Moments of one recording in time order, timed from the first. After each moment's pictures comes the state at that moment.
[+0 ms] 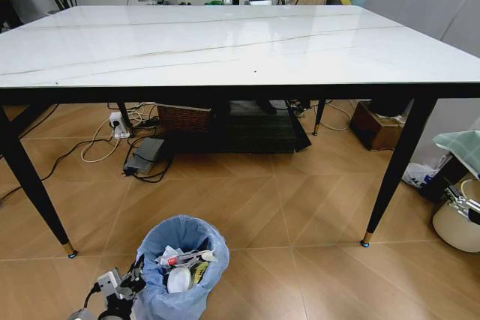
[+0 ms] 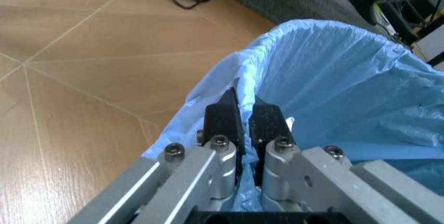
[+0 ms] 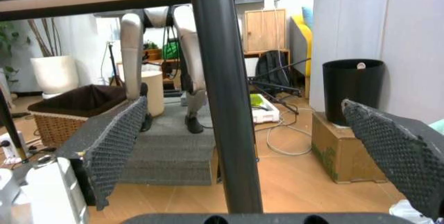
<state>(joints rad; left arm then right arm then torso) 1.86 -1.40 -0.67 -2.06 -0.70 0.11 -0.06 -1.83 0.99 1.25 1.87 0.98 0.17 -0.47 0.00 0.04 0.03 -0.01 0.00</state>
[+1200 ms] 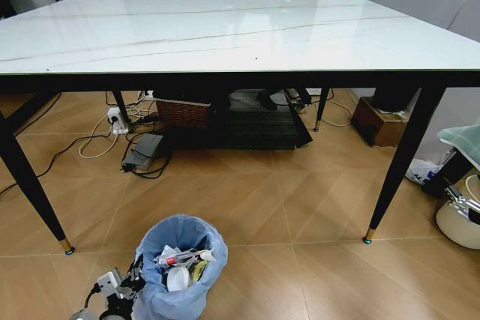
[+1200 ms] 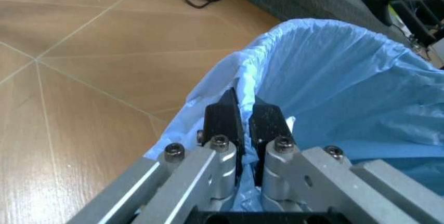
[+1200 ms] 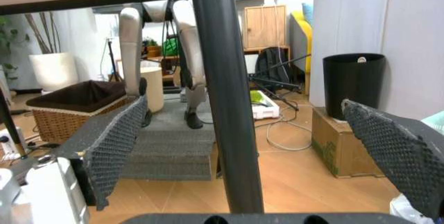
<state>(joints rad) 1.86 -1.40 -0.67 -2.05 -0.69 0.08 -0.09 -1.83 0.99 1.25 1.87 0.98 0.17 -0.47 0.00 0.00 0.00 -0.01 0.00</state>
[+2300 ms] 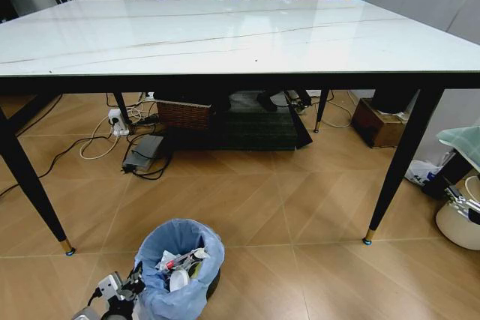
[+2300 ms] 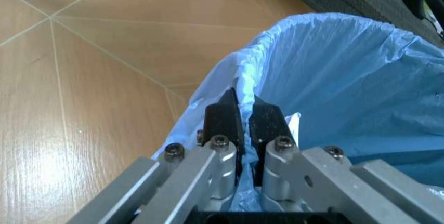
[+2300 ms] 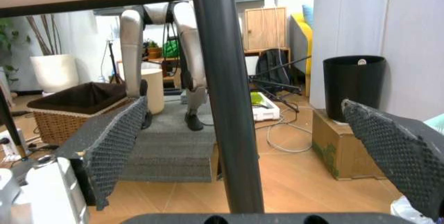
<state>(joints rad) 1.81 -1.39 -0.66 -1.99 -0.76 0.14 -0.16 -1.83 0.99 1.25 1.87 0.98 0.17 -0.47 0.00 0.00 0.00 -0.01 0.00</state>
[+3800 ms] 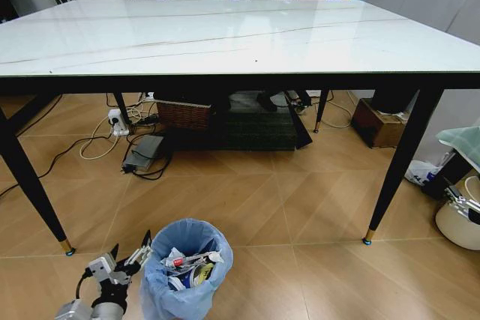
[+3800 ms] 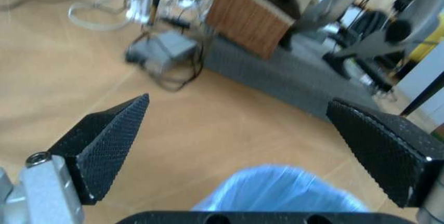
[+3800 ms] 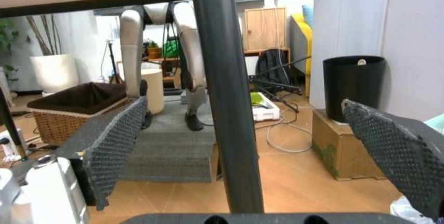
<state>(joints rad) 1.86 -1.39 -0.69 -2.19 -0.60 -0.01 -0.08 -1.83 0.99 1.25 1.87 0.98 0.17 -0.47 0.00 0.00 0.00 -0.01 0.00</state>
